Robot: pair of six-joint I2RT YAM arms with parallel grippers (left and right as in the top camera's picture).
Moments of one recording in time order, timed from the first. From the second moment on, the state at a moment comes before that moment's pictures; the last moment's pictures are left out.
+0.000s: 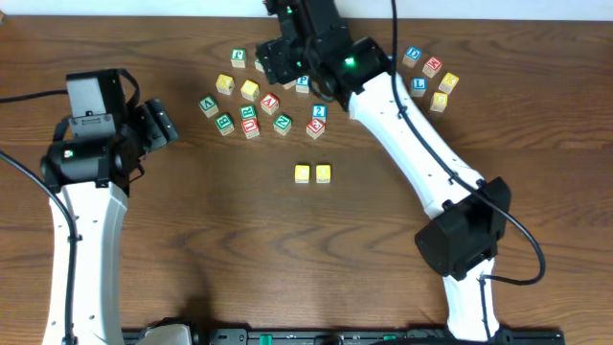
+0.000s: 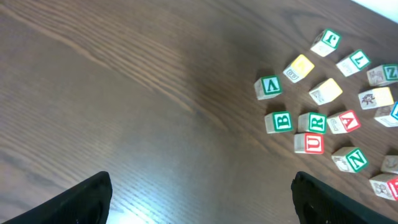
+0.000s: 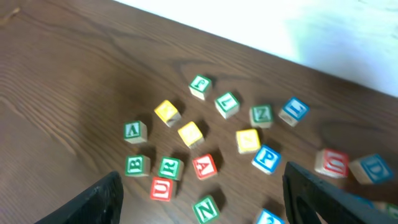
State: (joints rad) left arm 0.13 1.33 1.29 -0.88 -0.11 -0.33; right arm 0.60 2.16 2.19 -0.71 -0.06 0.13
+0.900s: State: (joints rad) left arm 0.13 1.33 1.29 -0.94 -0.11 -0.32; right arm 0.72 2.54 2.20 -0.54 -0.02 0.20
